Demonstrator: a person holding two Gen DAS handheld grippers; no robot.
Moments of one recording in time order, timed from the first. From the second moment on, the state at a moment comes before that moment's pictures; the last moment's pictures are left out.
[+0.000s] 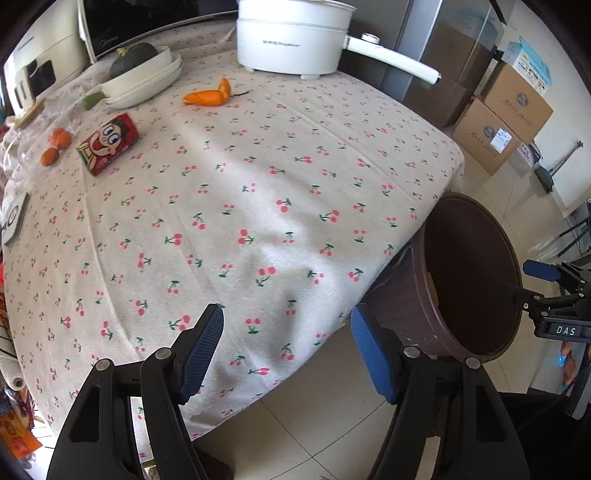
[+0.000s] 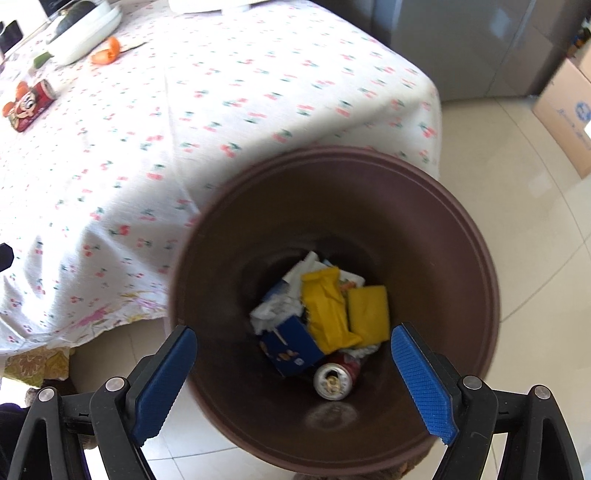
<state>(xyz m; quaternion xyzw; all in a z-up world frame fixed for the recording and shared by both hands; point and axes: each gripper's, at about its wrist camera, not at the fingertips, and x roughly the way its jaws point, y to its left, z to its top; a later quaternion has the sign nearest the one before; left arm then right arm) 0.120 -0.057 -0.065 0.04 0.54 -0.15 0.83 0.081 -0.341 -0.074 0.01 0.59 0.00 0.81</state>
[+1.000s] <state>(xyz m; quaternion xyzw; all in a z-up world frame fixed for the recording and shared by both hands) 0.318 0.126 -0.081 0.04 0.51 -0.03 0.86 0.311 -0.140 -0.087 -0.05 0.56 0.10 0.82</state>
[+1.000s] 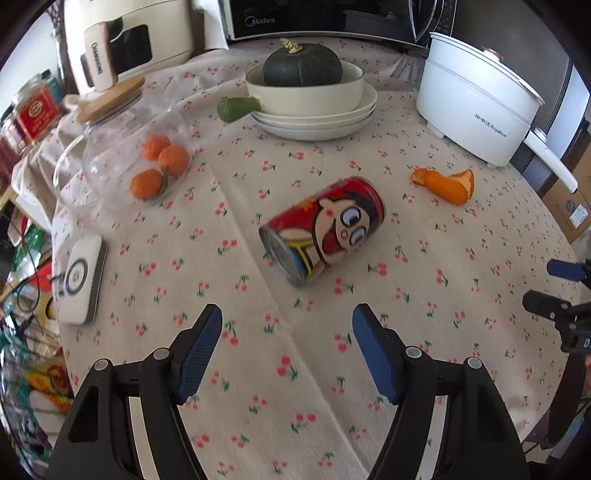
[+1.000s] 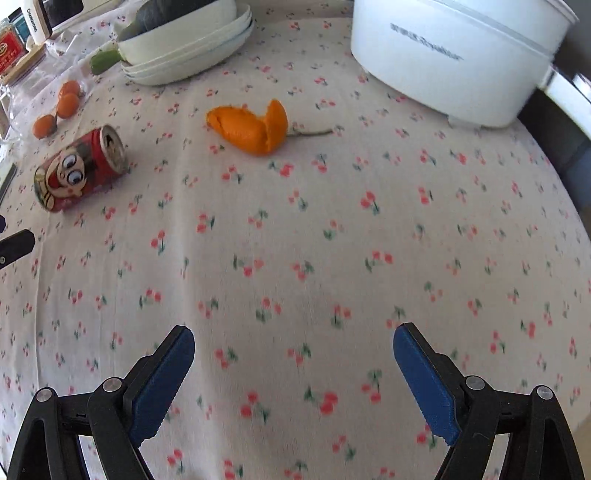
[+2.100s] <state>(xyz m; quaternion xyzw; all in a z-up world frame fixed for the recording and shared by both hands) 0.316 0.101 -0.097 -0.02 0.51 -0.07 0.86 0.340 -0.116 -0.109 -0.08 0.52 0.17 0.84</state>
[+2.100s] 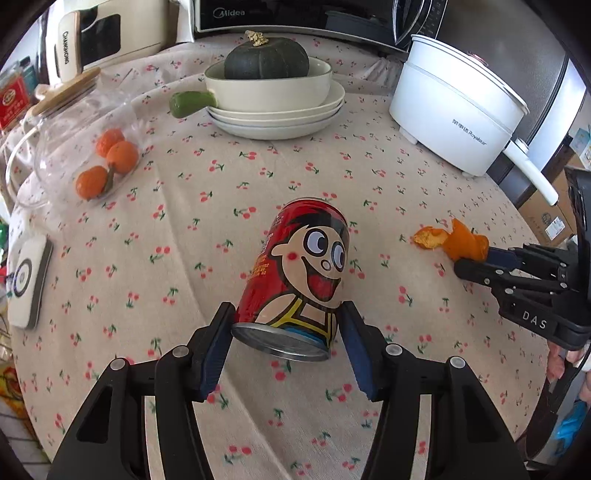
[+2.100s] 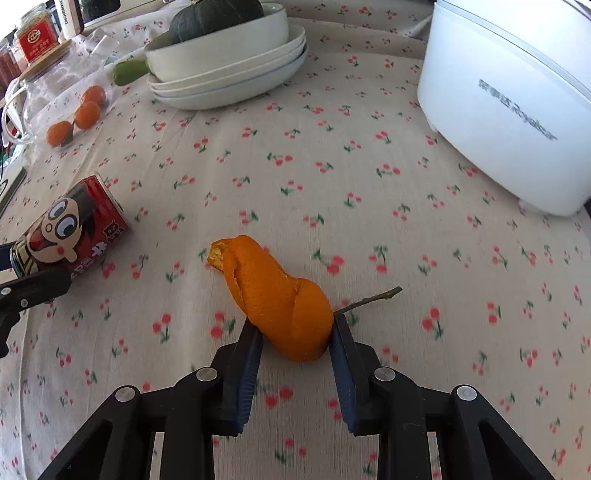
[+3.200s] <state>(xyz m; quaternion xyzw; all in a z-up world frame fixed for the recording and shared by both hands) 0.131 0.039 -0.046 -0.02 0.50 -0.07 0.86 0.115 -0.225 -0.076 -0.01 0.58 0.10 0.81</state>
